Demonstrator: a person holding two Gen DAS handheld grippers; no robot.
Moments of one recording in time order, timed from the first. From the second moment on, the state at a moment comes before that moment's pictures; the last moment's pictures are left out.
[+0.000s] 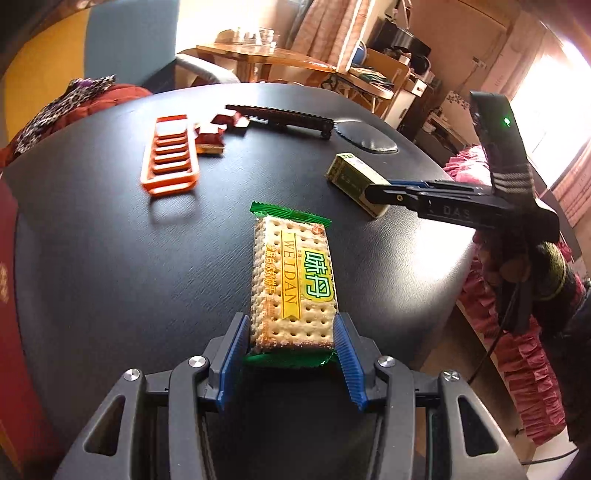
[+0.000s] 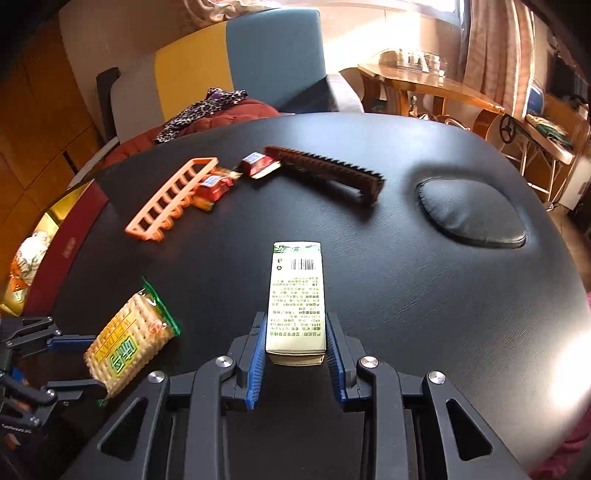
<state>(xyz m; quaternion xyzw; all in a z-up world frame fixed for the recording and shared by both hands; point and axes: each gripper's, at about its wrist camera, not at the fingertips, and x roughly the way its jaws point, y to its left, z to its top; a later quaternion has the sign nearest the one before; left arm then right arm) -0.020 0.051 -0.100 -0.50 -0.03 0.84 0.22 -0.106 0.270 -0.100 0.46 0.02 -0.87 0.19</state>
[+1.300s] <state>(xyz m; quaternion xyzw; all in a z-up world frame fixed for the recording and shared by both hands) 0.028 -0.012 -0.077 -0.46 -0.05 0.87 0.16 0.000 0.215 -0.106 0.42 -0.03 -0.90 0.06</state>
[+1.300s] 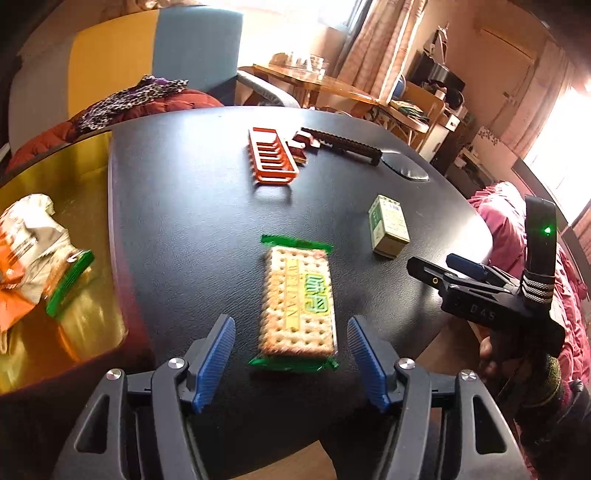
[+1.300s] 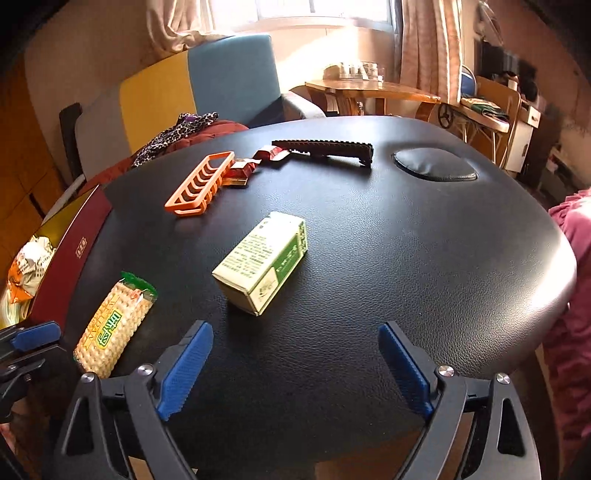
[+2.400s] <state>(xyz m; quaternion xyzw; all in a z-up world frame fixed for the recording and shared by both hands) -0.006 0.010 -0.107 -0.50 0.01 0.86 0.10 -0.010 0.202 -0.126 0.44 0.00 -0.90 0.04</state>
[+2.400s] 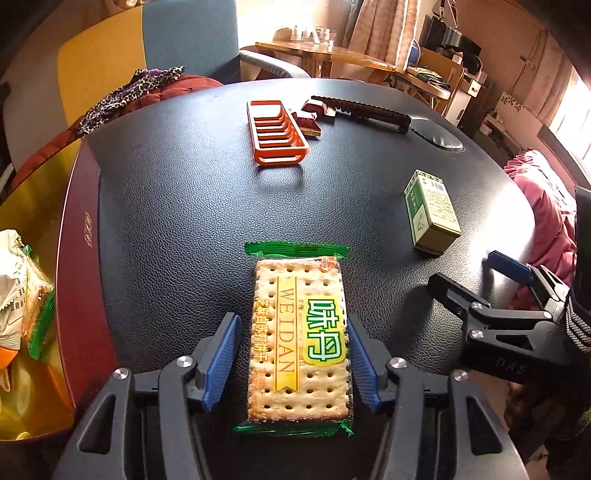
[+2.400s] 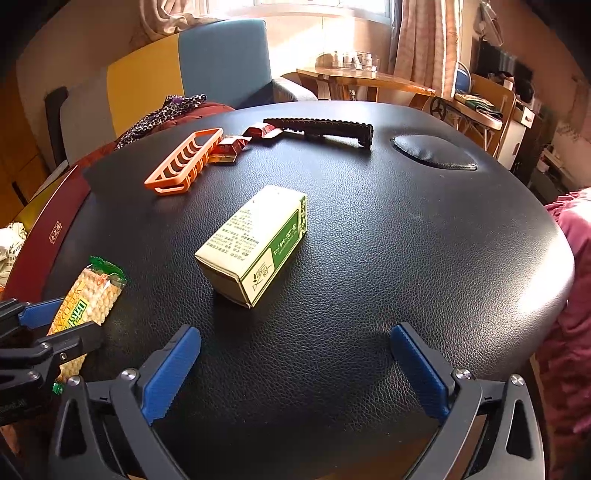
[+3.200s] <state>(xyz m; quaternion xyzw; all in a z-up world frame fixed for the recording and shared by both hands) 0.006 0.002 -0.097 -0.48 0.00 0.87 0.09 -0.009 0.200 -0.128 0.43 0.01 -0.90 0.03</state>
